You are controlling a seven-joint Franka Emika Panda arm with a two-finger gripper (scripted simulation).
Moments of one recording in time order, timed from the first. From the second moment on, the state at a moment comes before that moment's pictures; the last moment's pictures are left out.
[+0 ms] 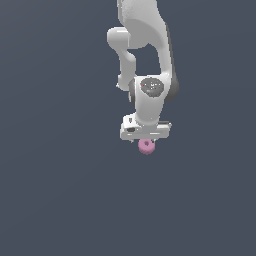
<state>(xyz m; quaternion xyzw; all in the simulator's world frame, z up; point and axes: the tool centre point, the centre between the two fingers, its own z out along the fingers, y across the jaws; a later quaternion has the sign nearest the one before) -0.019 0.068 0.108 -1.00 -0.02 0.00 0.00</state>
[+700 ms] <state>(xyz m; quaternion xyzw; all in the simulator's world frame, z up) -0.029 0.092 0.084 -1.00 -0.03 0.00 0.00</state>
